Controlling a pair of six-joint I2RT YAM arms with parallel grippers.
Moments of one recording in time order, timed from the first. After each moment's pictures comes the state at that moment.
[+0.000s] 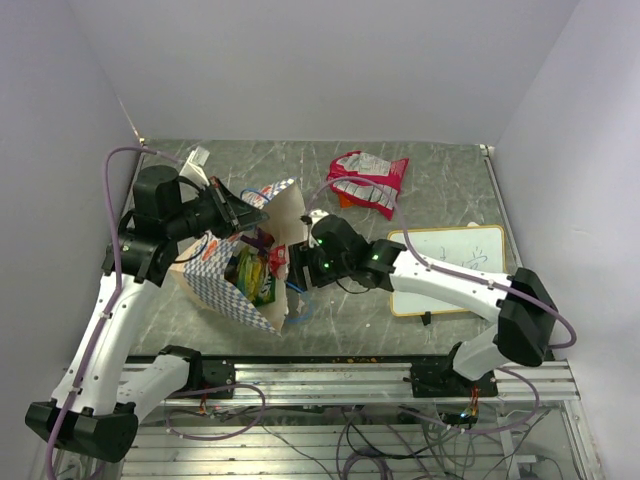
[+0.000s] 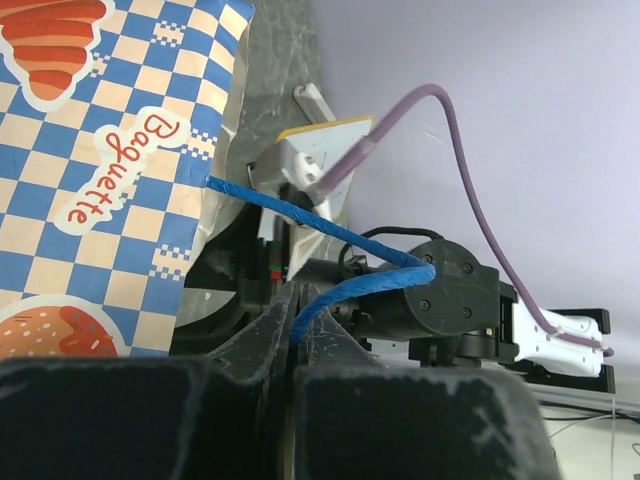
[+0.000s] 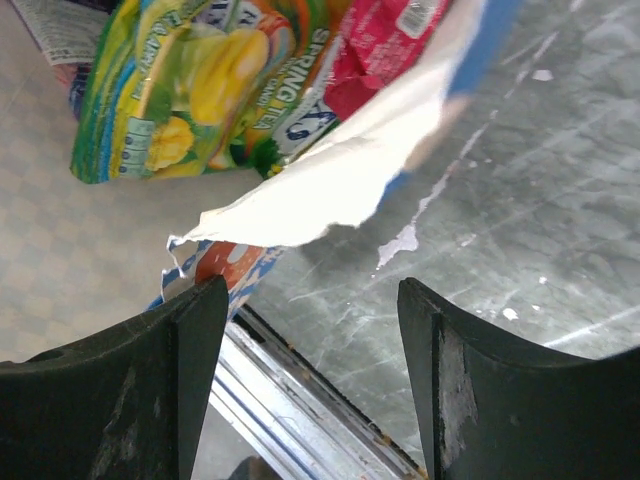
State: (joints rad) left arm -0.24 0.96 1.15 -0.55 0.62 -0.88; right arm 1.00 1.53 1.14 -0.35 -0.06 0.56
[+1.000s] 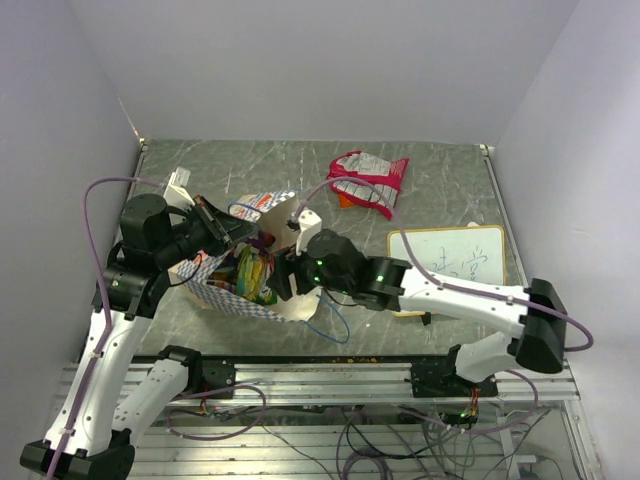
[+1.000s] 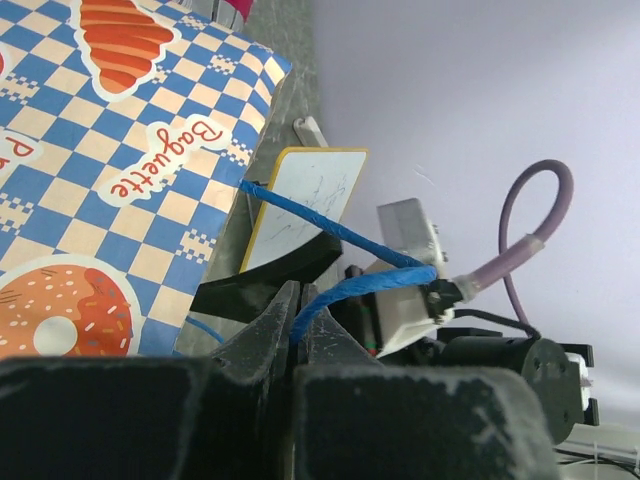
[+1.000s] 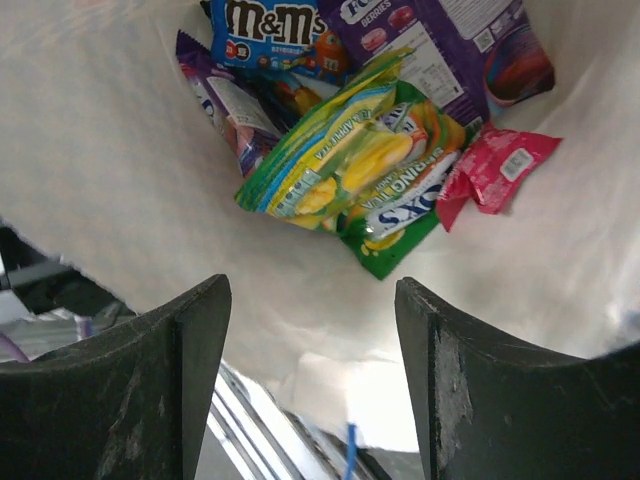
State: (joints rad) left arm -0.24 0.78 1.04 -0.54 0.50 -0.98; right arm 1.16 1.40 1.12 -0.19 0.14 0.44
